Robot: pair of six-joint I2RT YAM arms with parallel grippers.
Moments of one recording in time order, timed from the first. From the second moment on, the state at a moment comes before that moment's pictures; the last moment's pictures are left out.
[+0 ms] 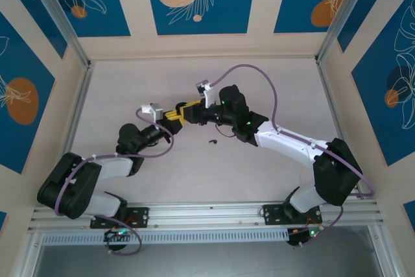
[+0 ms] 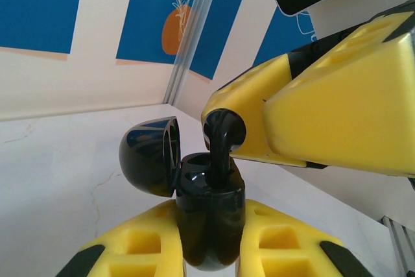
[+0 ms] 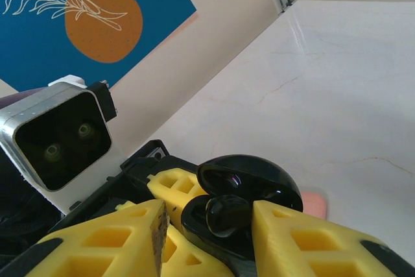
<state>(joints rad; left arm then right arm) -0.42 1.38 0.33 1.22 0.58 -0.43 0.77 1.47 1.02 0.18 -0.37 0.44</state>
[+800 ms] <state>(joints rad) -0.42 1.38 0.34 1.24 0.58 -0.43 0.74 1.44 1.02 0.16 -0.40 0.46</state>
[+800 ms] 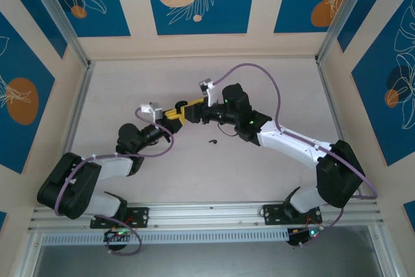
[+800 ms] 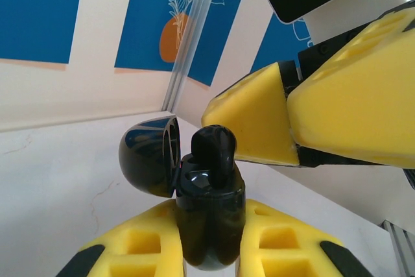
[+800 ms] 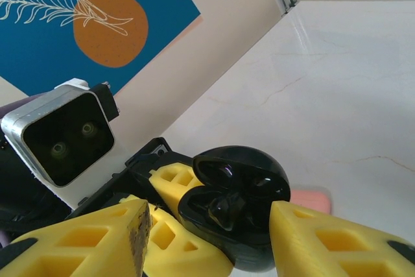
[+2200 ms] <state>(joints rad) -0.42 1.38 0.36 1.27 0.68 -0.40 0.59 1.49 1.14 0.00 -0.84 0.48</state>
